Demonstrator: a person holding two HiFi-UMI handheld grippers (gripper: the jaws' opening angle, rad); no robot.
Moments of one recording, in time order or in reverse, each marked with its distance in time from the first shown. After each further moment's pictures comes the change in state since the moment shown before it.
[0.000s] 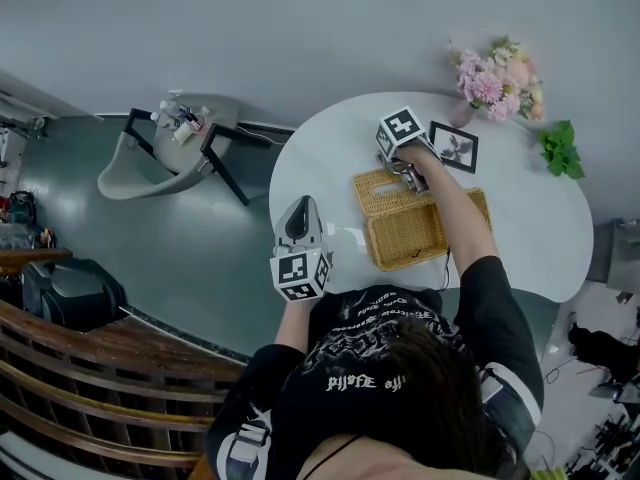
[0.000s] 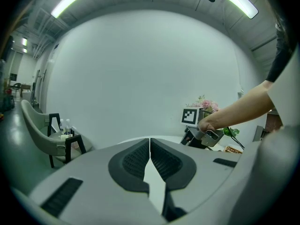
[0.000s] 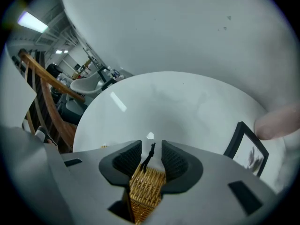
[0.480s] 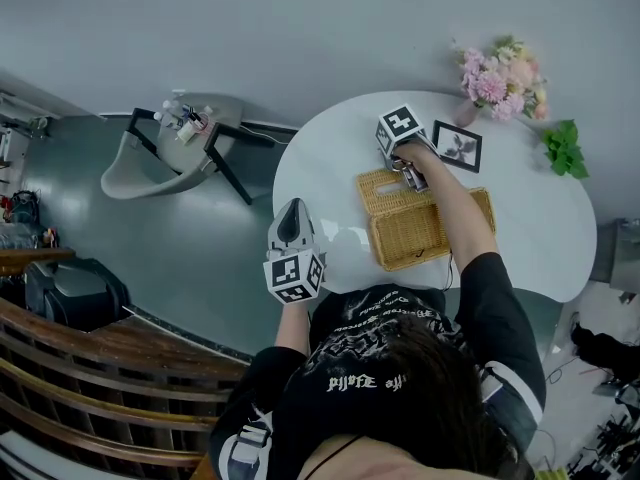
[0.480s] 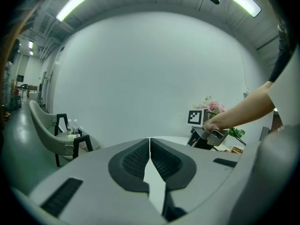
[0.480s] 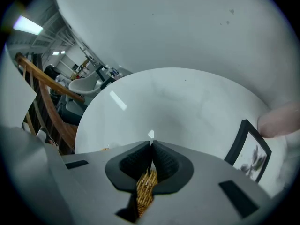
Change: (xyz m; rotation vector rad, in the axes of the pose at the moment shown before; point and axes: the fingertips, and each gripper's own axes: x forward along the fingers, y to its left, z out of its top) left arm -0.010 0.028 -0.001 -0.018 -0.012 0.062; right arm 0.007 0.004 0.002 0.027 0.038 0.002
